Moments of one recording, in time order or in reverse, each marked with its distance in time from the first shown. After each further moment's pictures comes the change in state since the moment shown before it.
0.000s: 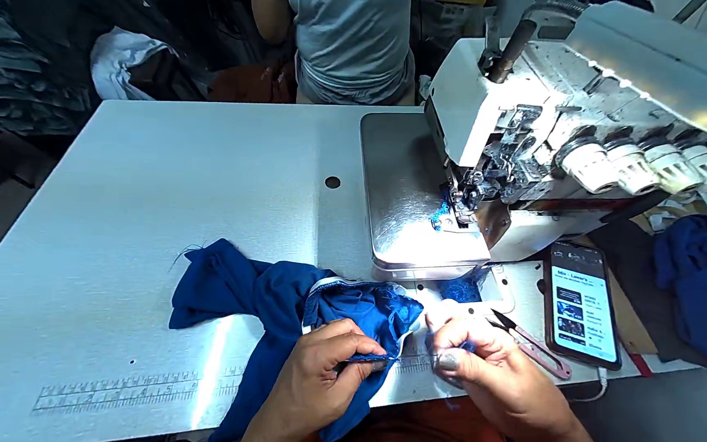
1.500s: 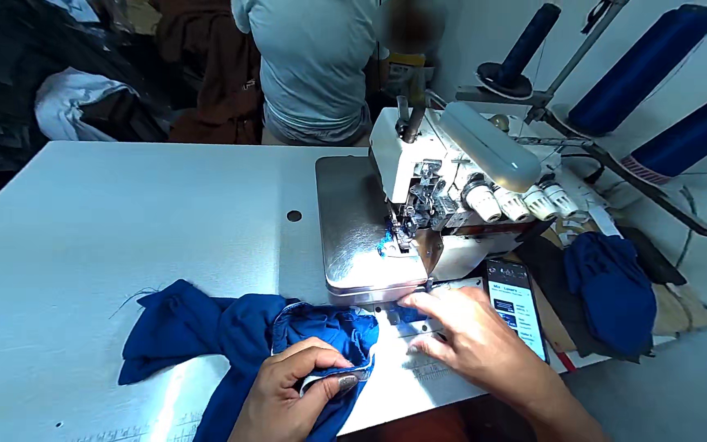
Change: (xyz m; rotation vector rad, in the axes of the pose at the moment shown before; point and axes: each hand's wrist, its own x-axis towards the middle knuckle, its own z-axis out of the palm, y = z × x) left_hand 0.016 0.011 0.008 -0.144 0.074 -0.027; right_hand 0.015 -0.039 -0.049 -1.537 0.022 -0.239
